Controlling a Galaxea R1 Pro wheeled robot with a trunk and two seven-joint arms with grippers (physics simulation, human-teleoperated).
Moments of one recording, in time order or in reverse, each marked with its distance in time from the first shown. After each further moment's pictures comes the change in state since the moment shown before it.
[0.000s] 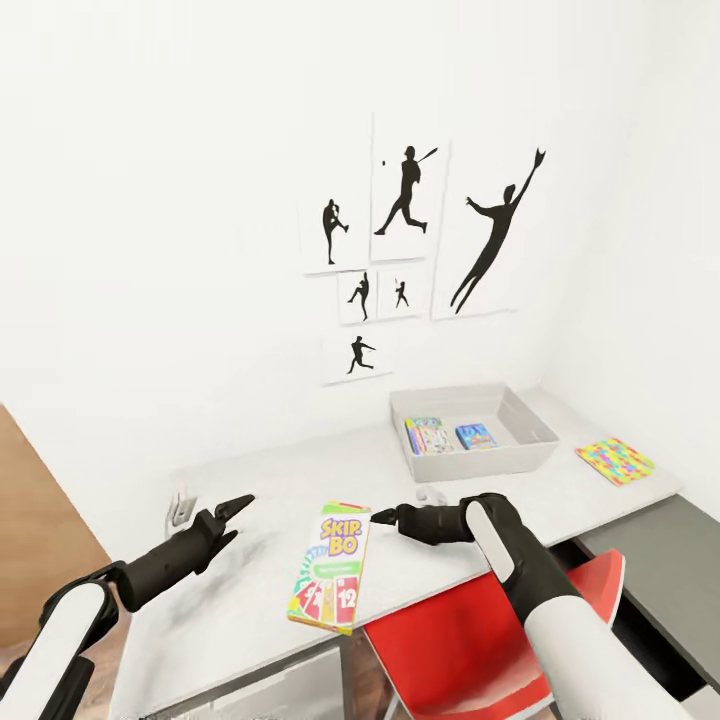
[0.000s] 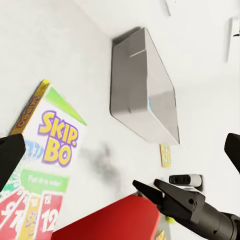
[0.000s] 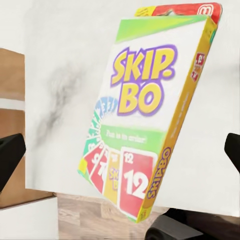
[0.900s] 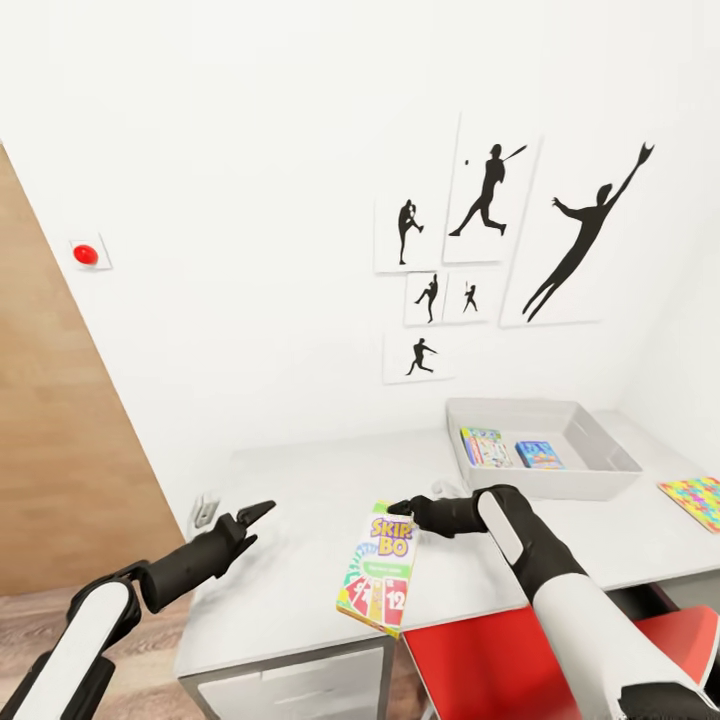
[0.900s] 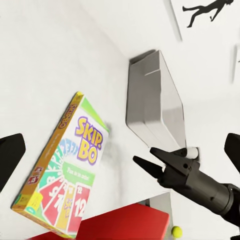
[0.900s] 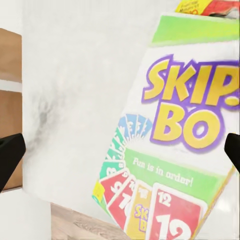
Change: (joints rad) left arm -0.007 -0.005 -0.096 0.000 -0.001 -0.016 0.010; right arm -0.074 -0.040 -0.029 0.126 -0.003 -0.028 -0.025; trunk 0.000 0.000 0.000
